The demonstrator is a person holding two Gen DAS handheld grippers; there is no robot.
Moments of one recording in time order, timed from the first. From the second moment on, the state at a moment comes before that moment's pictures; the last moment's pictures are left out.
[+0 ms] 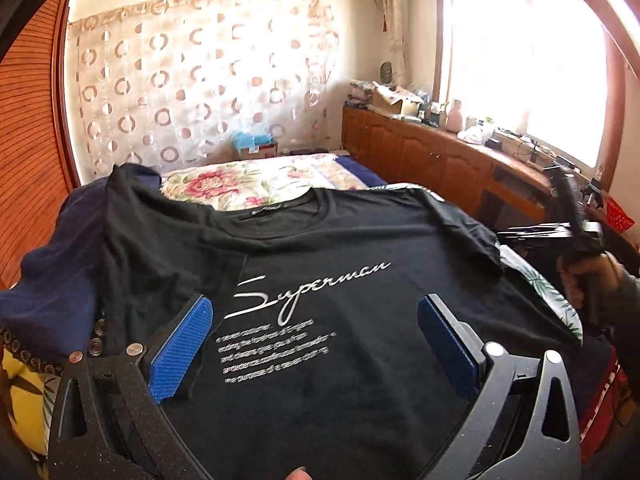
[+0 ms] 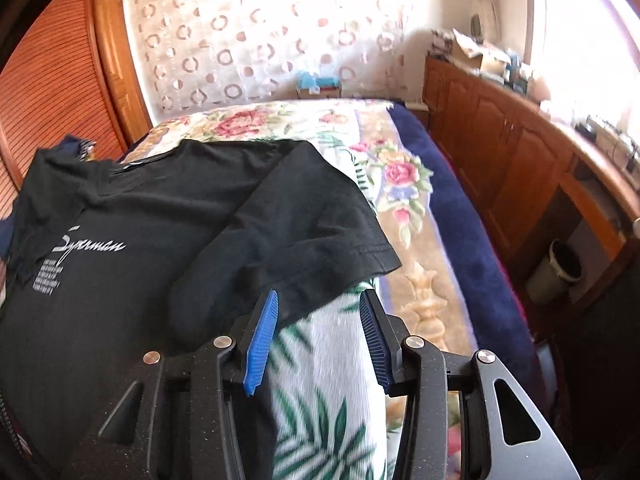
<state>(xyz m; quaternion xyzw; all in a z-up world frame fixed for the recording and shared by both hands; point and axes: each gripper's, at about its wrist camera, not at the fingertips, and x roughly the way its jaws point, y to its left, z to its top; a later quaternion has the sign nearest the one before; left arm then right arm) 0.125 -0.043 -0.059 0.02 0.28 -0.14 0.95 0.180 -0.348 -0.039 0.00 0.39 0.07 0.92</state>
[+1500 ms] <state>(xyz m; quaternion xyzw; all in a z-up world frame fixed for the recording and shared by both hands) 0.106 -0.027 -0.079 -0.01 0.29 -0.13 0.95 0.193 -0.203 0.011 -0.10 0.34 0.17 0.92</state>
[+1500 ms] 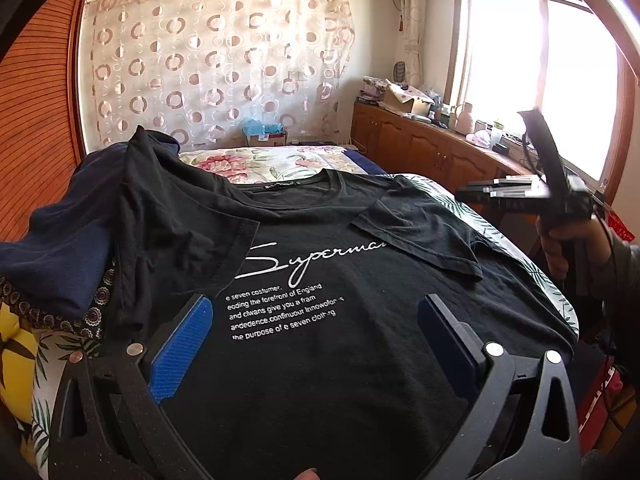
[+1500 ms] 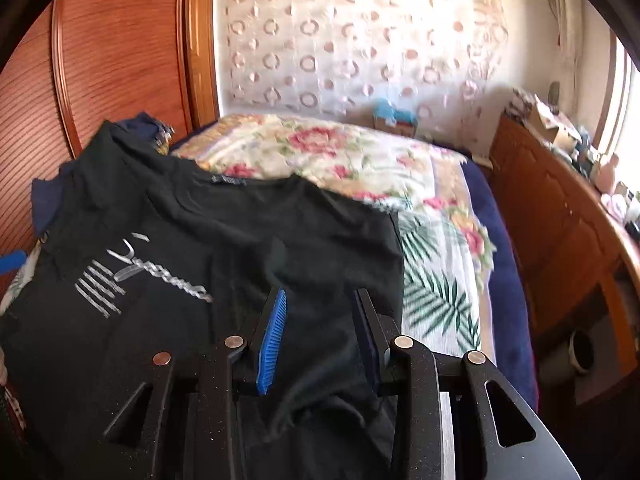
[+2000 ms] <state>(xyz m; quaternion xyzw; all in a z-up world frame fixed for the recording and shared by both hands) 0.118 0.024 -0.069 -0.02 0.29 -0.08 0.95 0.211 -0.195 -0.022 -0.10 0.40 0.16 0.90</state>
